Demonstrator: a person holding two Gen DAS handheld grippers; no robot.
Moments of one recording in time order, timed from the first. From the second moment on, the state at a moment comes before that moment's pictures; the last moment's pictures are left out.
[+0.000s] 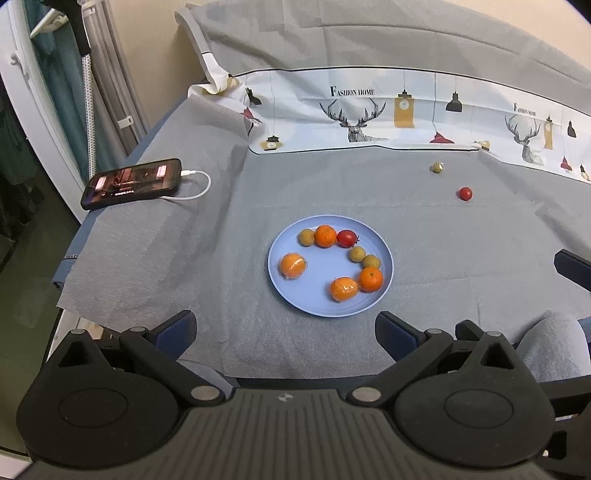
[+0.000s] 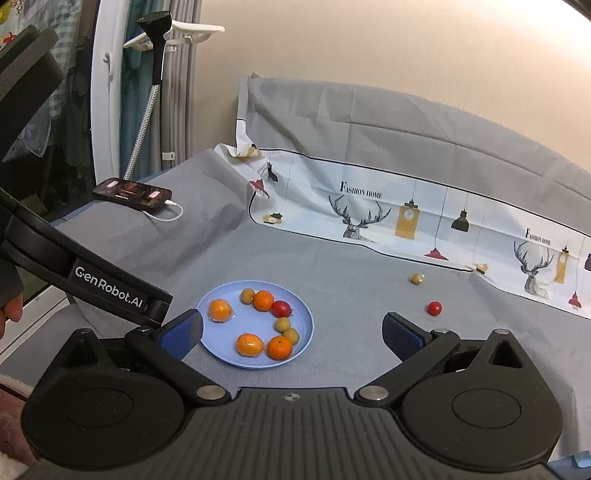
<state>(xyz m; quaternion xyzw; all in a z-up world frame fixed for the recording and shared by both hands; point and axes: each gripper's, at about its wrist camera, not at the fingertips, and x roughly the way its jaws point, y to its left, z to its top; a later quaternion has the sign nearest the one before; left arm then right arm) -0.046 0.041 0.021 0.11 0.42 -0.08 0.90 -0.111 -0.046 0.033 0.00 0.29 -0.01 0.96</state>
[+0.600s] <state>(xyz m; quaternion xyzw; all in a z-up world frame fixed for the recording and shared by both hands) -0.048 0.049 0.022 0.11 0.42 -0.09 0.90 -0.114 -0.038 0.037 -0.01 0.29 -0.01 0.96</state>
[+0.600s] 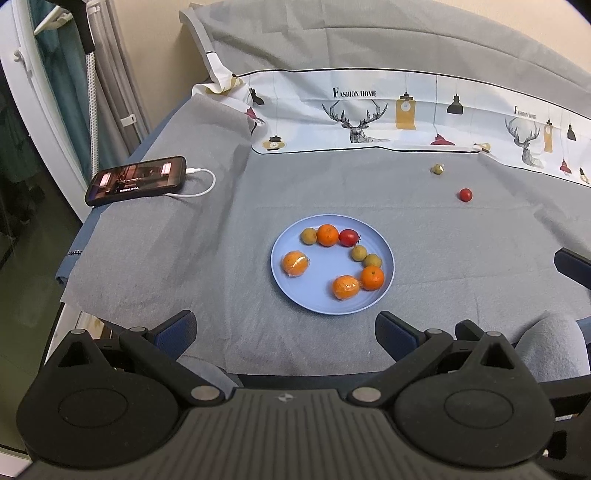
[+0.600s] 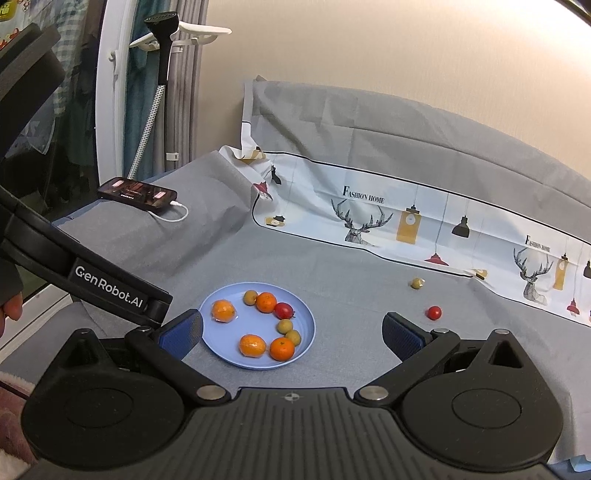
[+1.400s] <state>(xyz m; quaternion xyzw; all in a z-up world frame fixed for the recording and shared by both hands) -0.027 0.039 0.052 0.10 0.46 -0.12 0.87 -0.108 -0.061 0.038 0.02 0.29 -0.04 0.96</state>
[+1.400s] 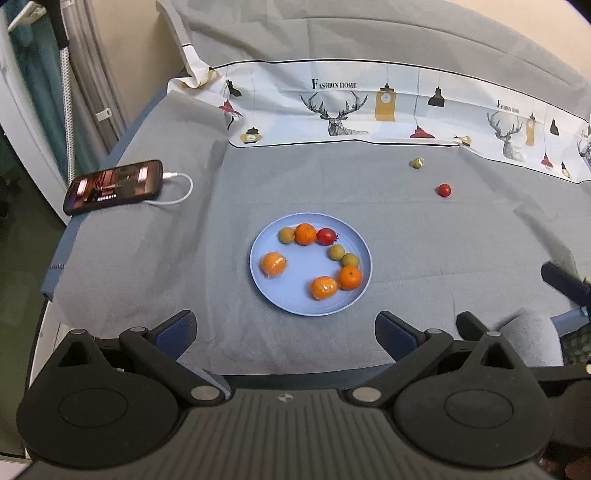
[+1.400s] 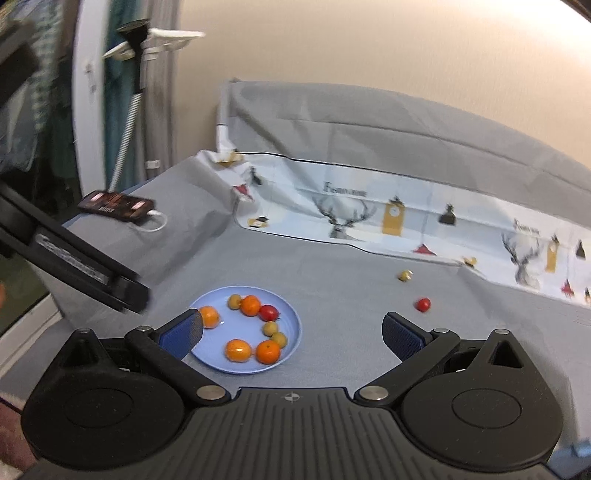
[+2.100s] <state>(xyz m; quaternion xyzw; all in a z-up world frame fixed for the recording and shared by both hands) 0.022 -0.068 0.269 0.06 0.40 -0.24 0.88 -0.076 -0.177 0.002 0.16 0.34 -0.18 0.91</state>
